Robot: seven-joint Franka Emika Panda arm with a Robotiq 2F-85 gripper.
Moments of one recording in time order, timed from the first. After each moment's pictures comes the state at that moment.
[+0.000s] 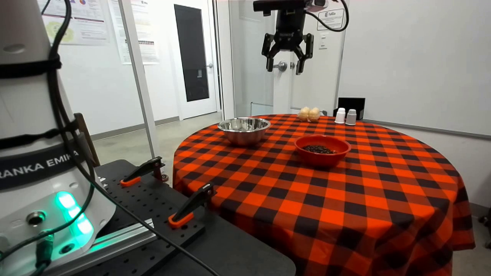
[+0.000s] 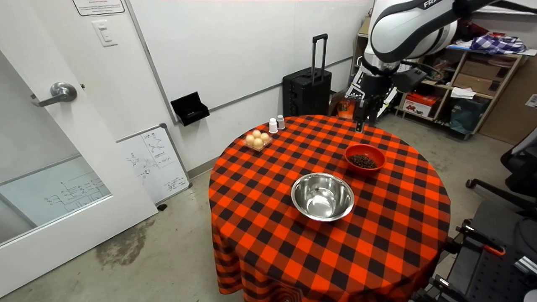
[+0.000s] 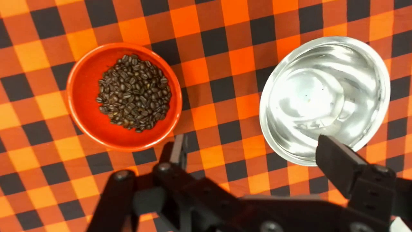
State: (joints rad) arm -0.14 0.12 -0.06 -2.08 0.07 2.15 -0.30
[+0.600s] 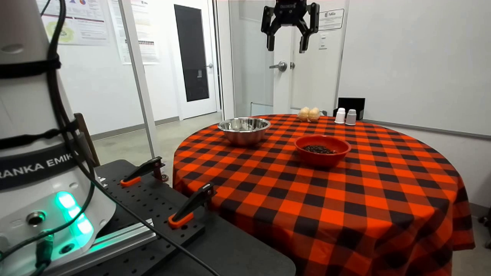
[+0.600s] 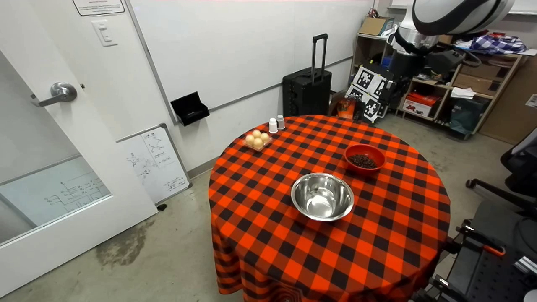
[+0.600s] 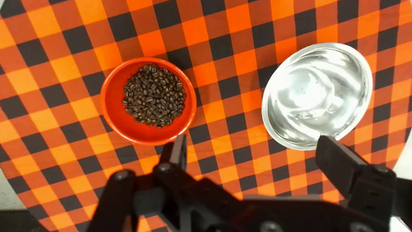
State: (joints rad) arm -0.16 -0.09 -0.11 -2.22 0.09 2.15 -0.33
